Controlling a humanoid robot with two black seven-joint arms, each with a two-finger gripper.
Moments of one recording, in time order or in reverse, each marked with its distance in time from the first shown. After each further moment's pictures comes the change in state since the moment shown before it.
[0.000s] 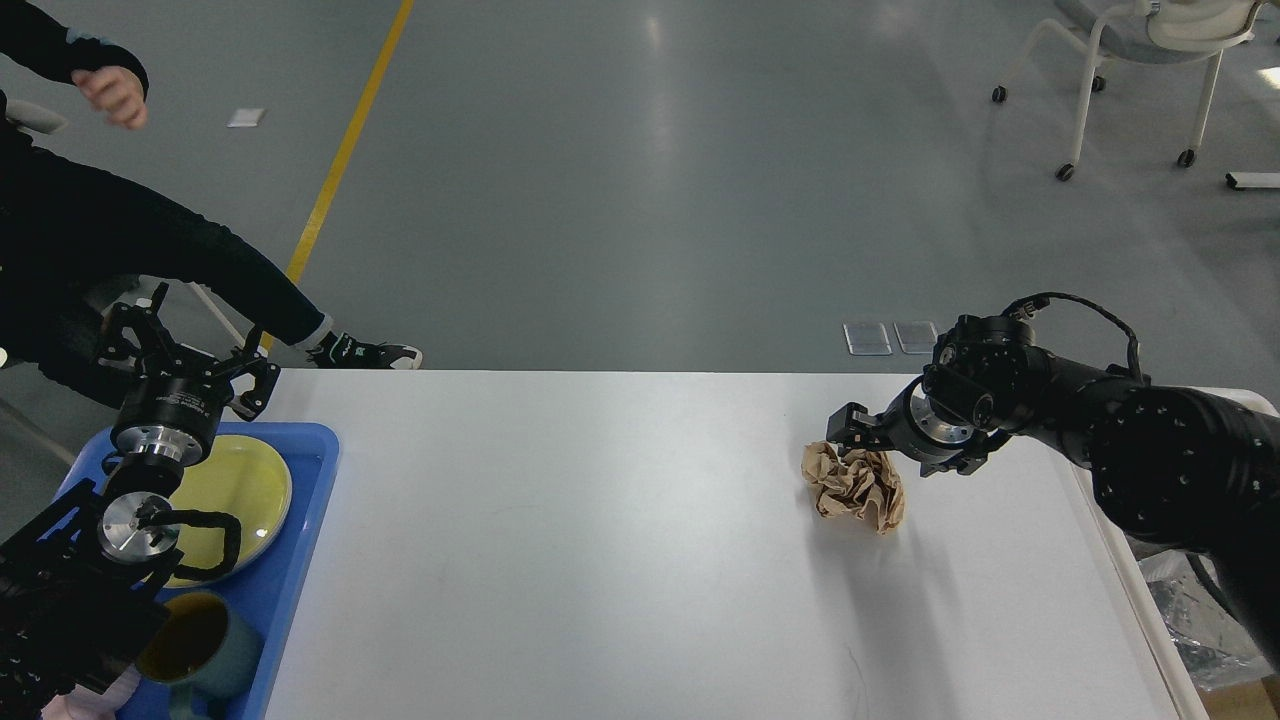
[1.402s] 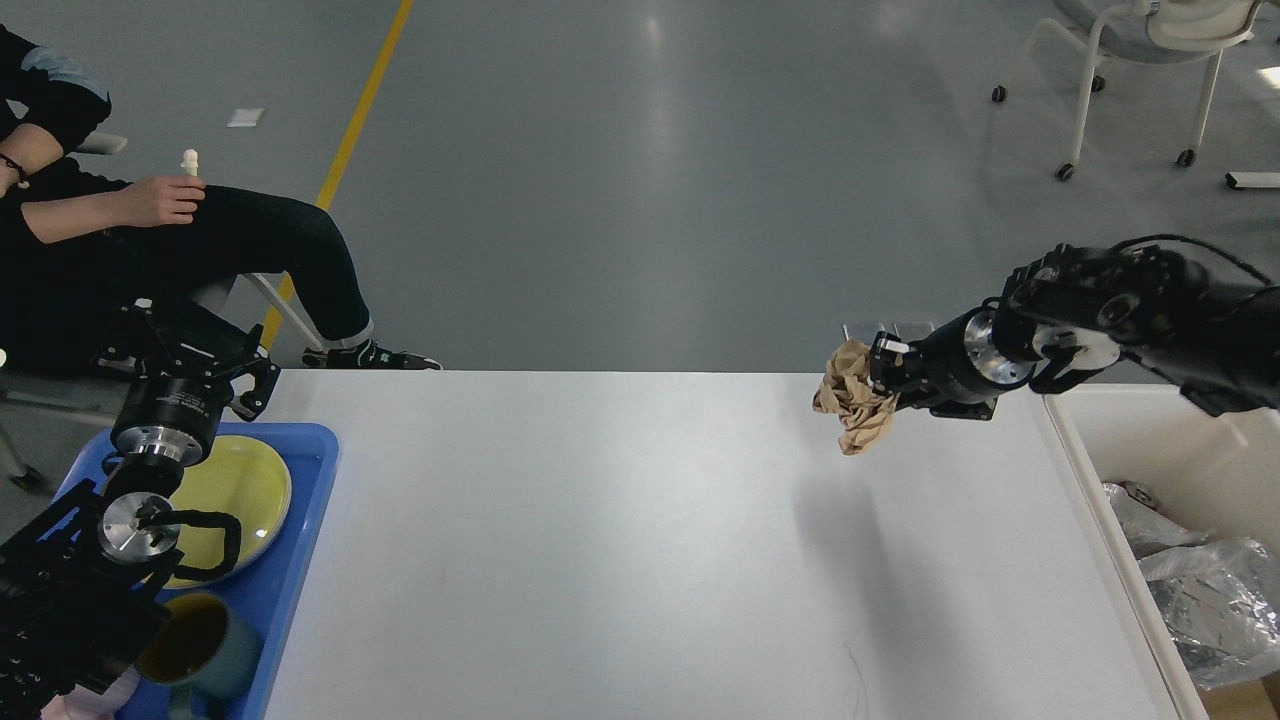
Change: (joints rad) left arm 0.000 0.000 0.000 0.000 0.000 0.000 0.000; right arm 0.292 -0.313 0.231 0.435 0.009 -0.089 0.000
